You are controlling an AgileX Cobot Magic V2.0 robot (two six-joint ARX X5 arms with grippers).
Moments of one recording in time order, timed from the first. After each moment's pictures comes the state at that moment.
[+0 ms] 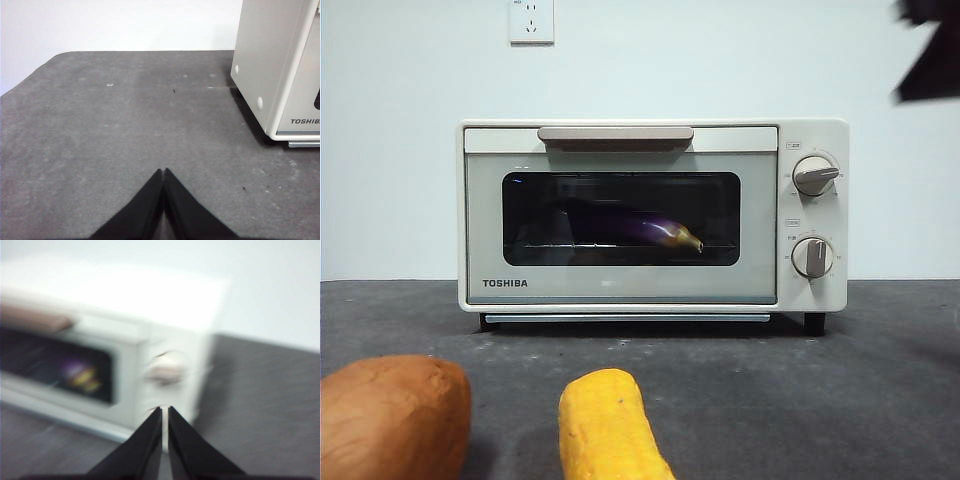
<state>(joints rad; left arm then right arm) -0.03 0.00 0.03 -0.18 -0.05 0.01 0.58 0.53 0.31 0.13 0.31 0.00</state>
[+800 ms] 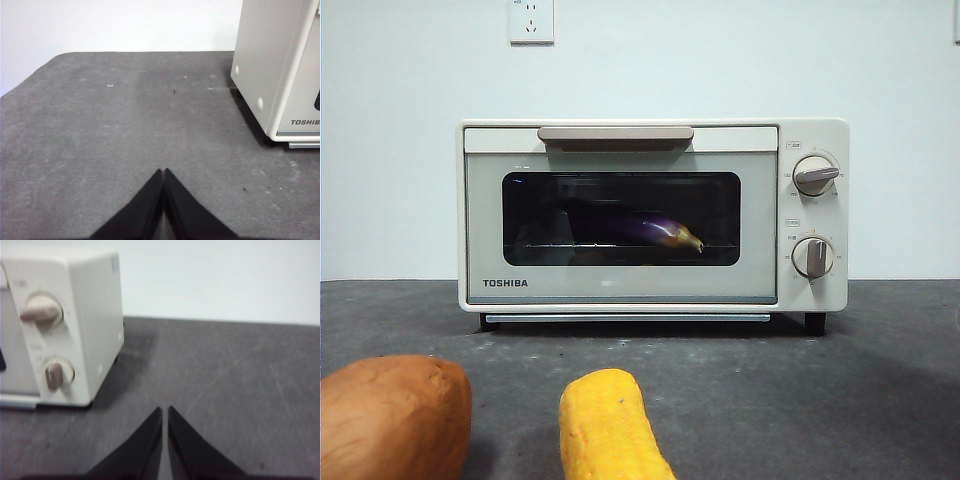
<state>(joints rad) -0.03 0.00 0.03 -0.18 -0.05 0.01 0.06 0.01 0.02 -0.08 -0.01 0.01</state>
